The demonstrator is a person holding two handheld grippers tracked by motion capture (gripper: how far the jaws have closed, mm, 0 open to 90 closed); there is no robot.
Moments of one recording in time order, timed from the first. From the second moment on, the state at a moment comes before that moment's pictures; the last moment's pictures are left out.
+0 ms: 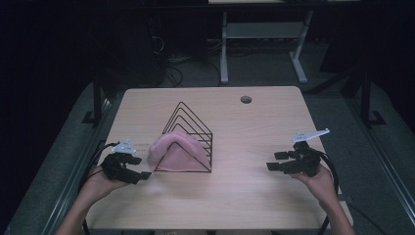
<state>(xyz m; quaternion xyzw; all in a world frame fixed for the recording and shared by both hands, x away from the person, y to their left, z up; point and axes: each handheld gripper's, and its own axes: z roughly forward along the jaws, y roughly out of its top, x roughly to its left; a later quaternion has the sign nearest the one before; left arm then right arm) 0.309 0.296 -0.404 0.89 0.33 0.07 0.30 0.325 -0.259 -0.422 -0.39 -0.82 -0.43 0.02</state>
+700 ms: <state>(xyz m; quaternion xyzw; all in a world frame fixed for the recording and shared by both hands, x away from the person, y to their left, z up) 0.284 0.296 -0.422 0.86 0.36 0.09 0.35 0.276 -0.273 -0.445 -0.39 -0.81 -0.43 0.00</state>
